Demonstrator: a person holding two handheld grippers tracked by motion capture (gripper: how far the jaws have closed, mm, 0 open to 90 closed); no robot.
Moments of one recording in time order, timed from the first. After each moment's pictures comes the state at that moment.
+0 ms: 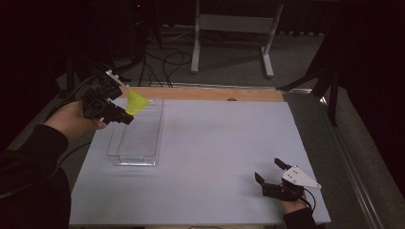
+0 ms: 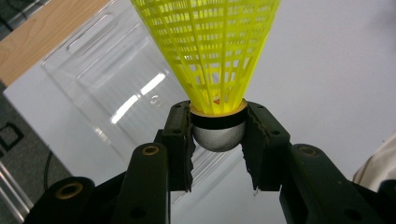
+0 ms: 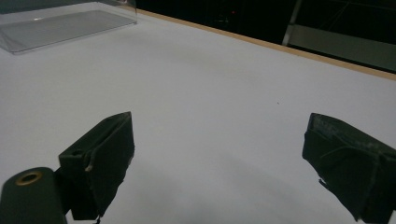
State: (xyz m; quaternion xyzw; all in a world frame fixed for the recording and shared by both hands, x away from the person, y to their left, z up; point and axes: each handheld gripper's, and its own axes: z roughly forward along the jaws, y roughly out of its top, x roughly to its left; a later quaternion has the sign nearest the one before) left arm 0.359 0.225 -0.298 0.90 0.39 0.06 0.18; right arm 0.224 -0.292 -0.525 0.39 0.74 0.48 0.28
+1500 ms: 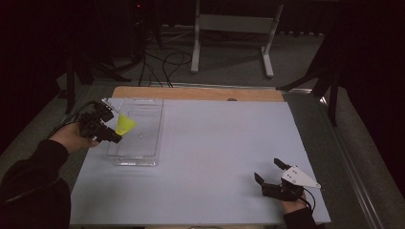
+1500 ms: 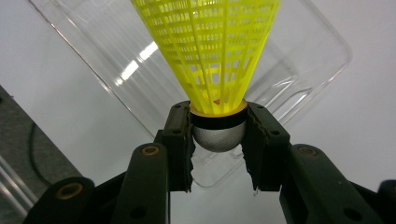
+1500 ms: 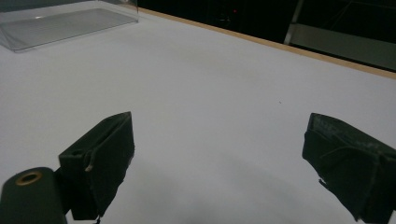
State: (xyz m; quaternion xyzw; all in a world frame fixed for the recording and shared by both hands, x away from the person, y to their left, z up) left arm 0.366 0.270 -0.402 0.91 0.39 0.02 0.13; right arm 0.224 -0.292 -0.526 0.39 0.74 0.48 0.27
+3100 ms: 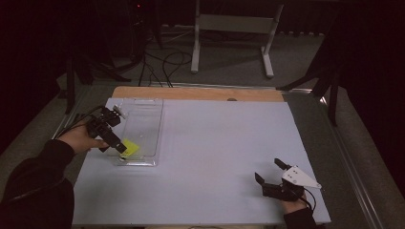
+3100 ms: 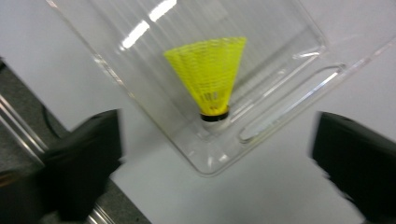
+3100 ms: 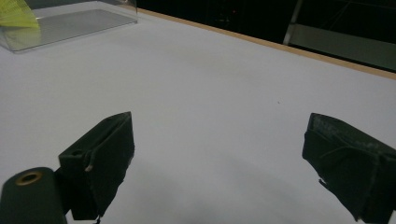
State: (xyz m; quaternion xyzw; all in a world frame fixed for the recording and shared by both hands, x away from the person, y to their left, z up) left arm 0.368 0.249 -0.415 0.91 0.42 0.01 0.04; right arm 0.224 -0.293 -0.526 0.39 0.74 0.48 0.27
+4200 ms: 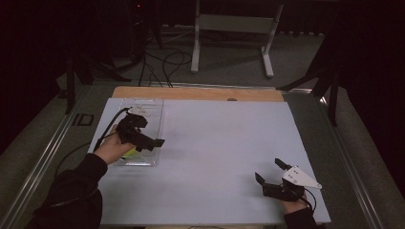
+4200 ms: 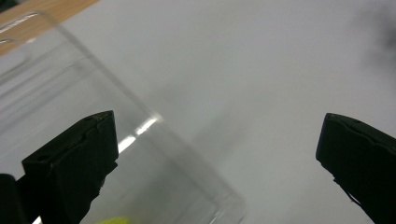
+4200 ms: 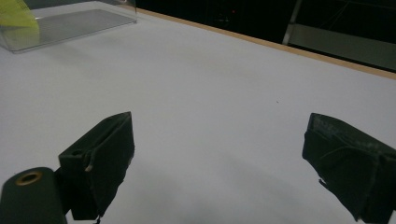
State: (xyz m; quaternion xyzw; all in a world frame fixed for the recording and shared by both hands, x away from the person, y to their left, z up) left arm 0.354 0.183 -0.422 0.87 0.35 0.05 0.33; right arm 0.224 -0.294 -0.526 0.39 0.74 0.48 0.27
